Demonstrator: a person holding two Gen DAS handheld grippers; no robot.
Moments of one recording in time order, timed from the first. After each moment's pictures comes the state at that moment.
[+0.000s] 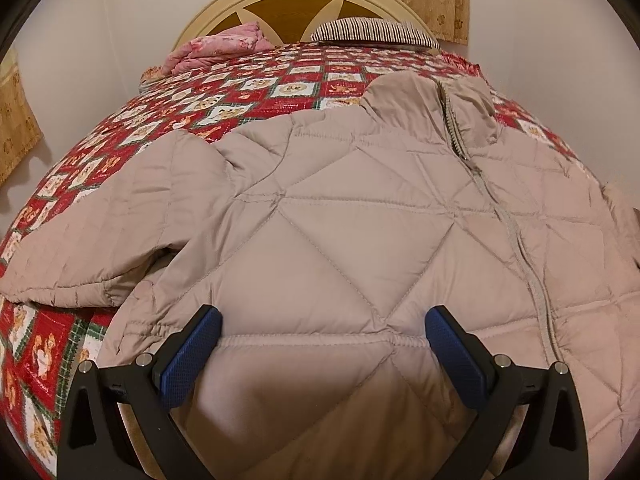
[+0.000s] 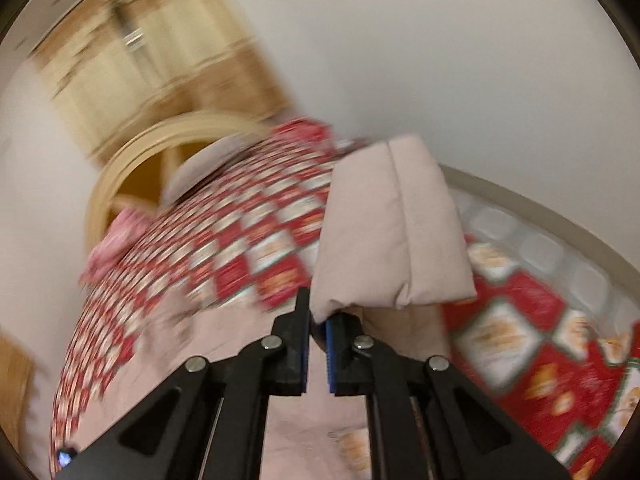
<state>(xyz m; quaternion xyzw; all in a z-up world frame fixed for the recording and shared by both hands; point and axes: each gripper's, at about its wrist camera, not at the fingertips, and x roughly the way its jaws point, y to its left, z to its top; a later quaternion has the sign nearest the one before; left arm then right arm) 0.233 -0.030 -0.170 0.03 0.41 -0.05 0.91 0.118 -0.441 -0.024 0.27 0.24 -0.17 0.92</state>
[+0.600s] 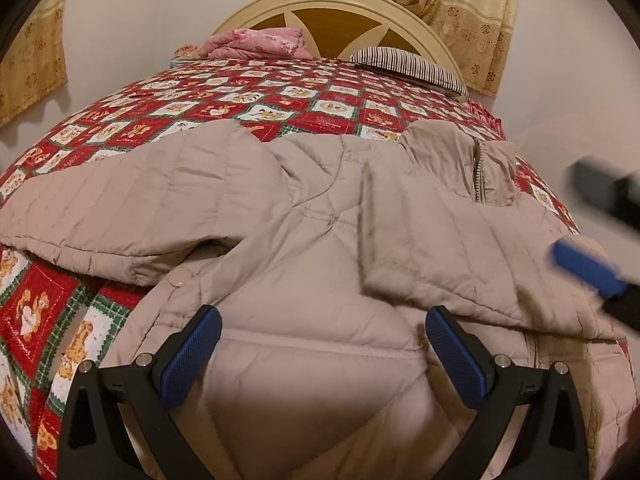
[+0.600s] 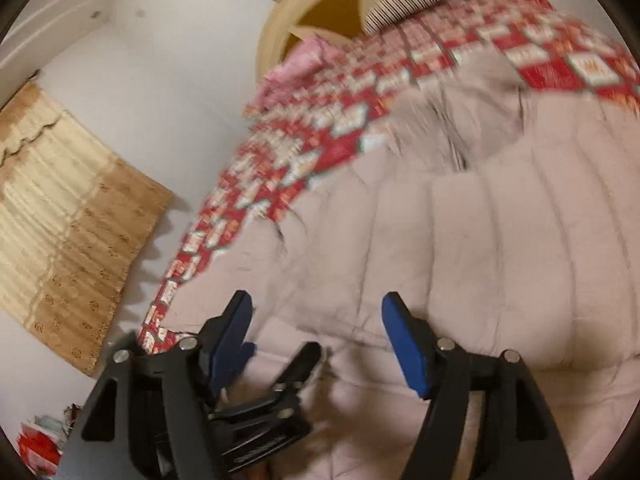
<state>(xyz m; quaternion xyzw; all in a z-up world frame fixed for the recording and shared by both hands) 0.230 0.010 -0.163 -0.08 0.38 -0.03 0.92 0.250 -0.207 -0.108 0.26 0.37 0.22 0.87</state>
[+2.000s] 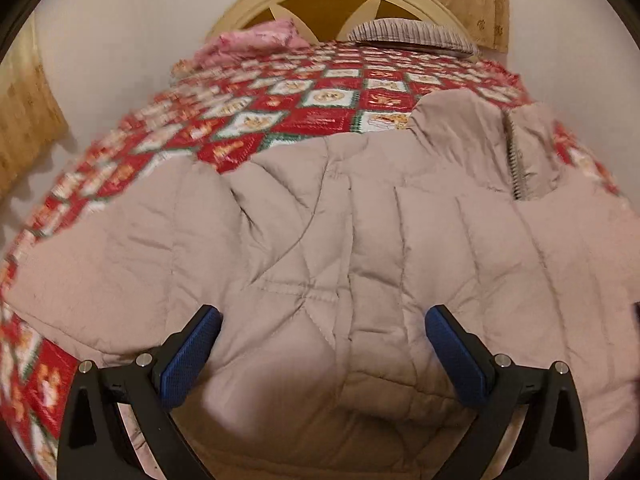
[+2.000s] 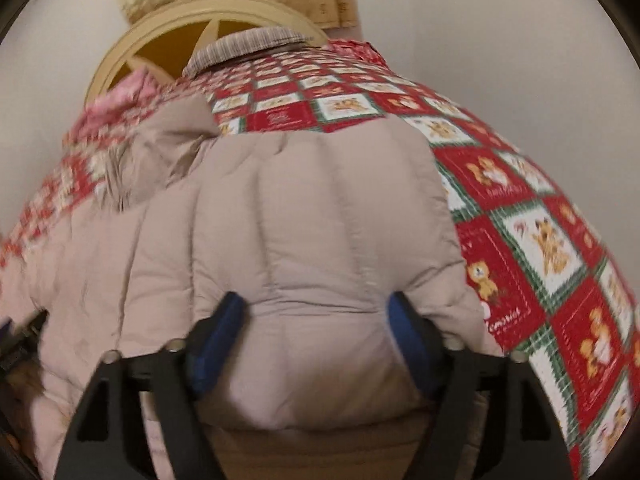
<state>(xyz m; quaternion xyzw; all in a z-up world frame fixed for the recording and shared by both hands) 0.297 -0.026 -0.165 0.01 0.42 0.00 0.91 0.230 -0.342 -0.166 0.11 0.39 -0.15 0.90</state>
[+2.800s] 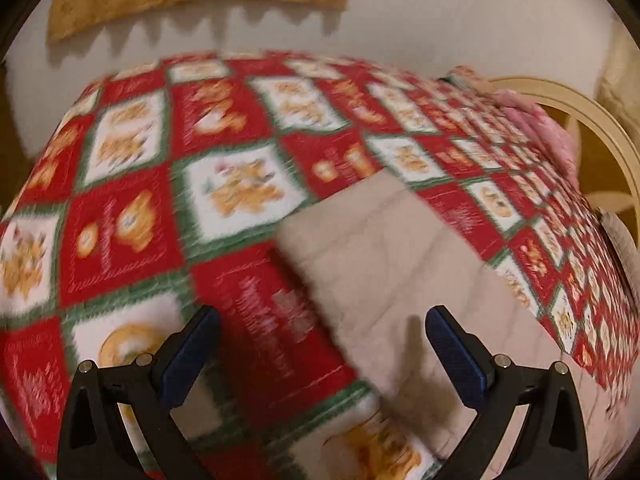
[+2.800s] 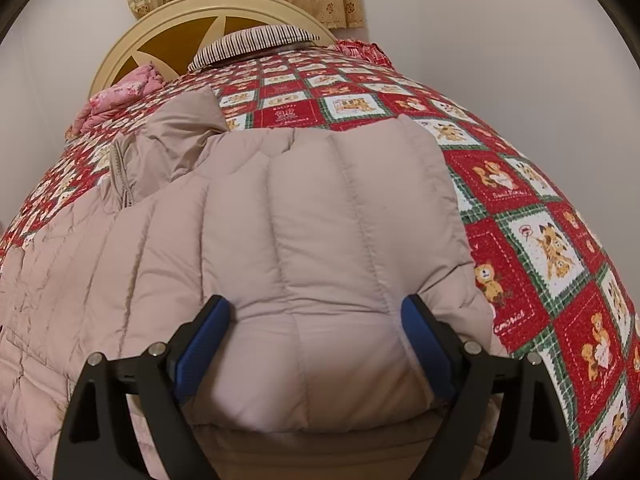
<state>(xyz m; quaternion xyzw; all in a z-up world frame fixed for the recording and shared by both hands) 0.245 0.371 -0.165 -0.30 0.35 0.33 0.83 0.225 -0.346 -0.169 0.11 0.39 -0.14 0.90</state>
